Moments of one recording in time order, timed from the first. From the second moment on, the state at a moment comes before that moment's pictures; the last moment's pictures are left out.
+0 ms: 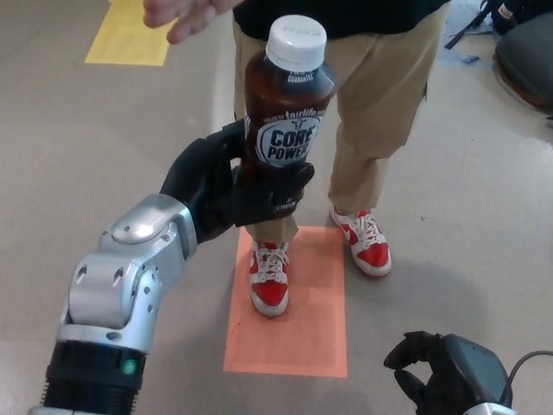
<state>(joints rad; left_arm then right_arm) -0.57 0.10 0.03 0.19 -0.25 0.58 -0.22 -0.44 -0.19 0.42 1.32 -0.58 -0.41 -0.60</state>
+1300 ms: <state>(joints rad) -0.83 0.18 0.16 0.33 -0.26 0.59 -0.18 -0.45 -0.19 0.42 1.32 -0.58 -0.41 -0.61</state>
